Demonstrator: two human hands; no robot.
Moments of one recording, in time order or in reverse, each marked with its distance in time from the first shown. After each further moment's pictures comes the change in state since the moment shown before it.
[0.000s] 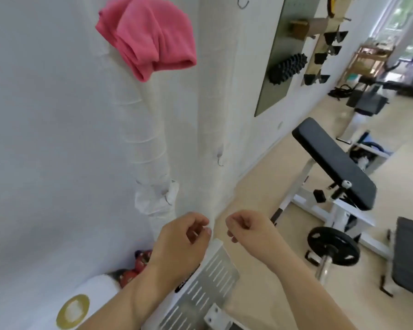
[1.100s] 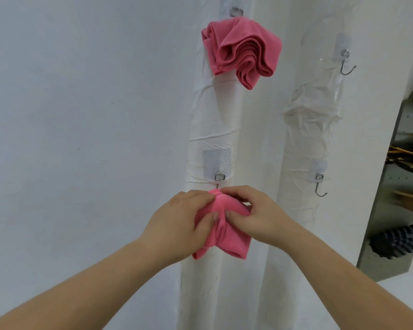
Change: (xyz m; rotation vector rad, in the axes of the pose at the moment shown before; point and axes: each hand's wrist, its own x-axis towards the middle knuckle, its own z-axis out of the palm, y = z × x) left_hand 0.148 0.185 -0.192 0.700 0.657 0.438; right_hand 0.162 -0.330 -0.091 -0.150 -0.165 -1.082
